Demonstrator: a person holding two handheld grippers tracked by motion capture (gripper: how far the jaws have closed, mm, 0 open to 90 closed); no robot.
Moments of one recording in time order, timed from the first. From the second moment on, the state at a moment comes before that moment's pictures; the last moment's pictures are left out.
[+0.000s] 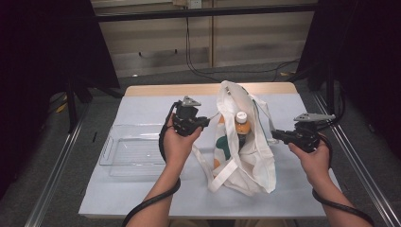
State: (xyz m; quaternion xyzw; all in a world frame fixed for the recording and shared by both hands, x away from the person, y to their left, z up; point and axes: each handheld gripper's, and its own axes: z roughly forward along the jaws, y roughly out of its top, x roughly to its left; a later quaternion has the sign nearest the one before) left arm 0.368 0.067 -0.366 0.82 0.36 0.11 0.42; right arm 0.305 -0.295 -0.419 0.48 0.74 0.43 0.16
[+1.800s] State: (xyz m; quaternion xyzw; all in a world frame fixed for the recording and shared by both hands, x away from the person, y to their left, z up) left arm 0.375 0.058 -0.381 0.84 0.37 0.12 0.39; right arm 0.315 -0.313 -0.419 0.53 0.71 0.42 0.18
